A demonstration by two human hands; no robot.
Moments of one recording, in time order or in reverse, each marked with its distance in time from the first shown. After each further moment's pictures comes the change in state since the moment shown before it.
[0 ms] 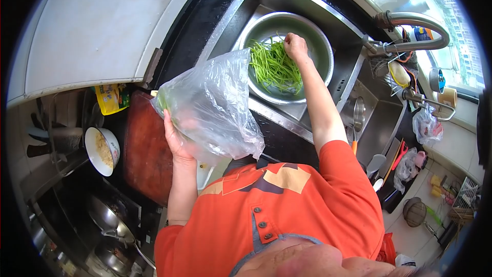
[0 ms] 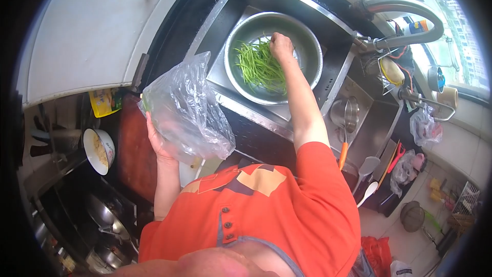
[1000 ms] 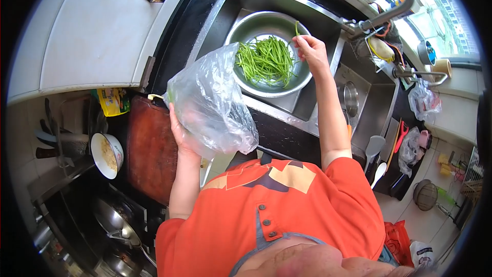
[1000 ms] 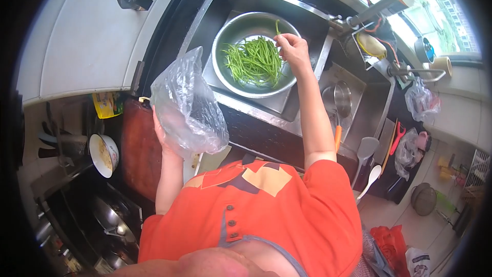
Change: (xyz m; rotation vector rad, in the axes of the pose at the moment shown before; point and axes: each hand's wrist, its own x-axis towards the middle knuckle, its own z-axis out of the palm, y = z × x) left_hand 0.001 -0.038 0.015 -0.144 -0.289 -0.158; right_hand -0.105 -0.007 -0.151 1.035 -0.014 0.131
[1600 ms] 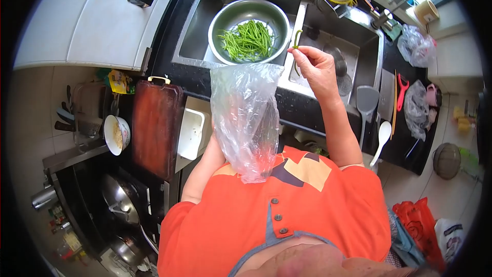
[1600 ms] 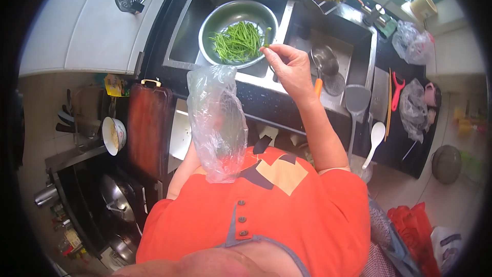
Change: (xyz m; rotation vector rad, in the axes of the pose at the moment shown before) left_hand -0.078 -0.188 -0.023 0.683 0.092 -0.214; right_hand -0.241 -0.069 -0.087 0.114 0.033 -0.226
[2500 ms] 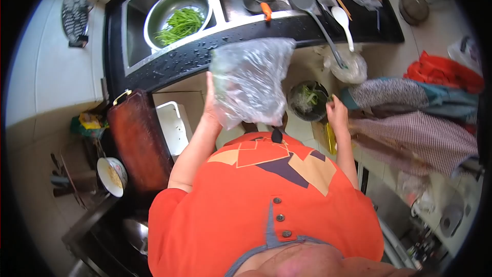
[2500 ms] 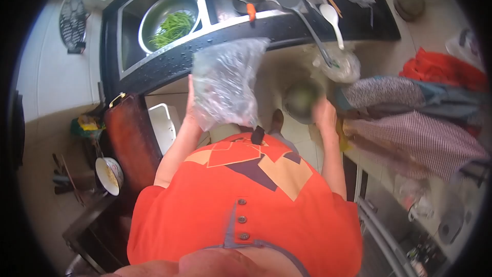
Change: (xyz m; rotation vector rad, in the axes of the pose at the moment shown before) left_hand -0.076 -0.049 0.015 -0.107 -0.106 -0.643; right_hand -0.436 0.127 -0.057 -1.084 0.708 0.444
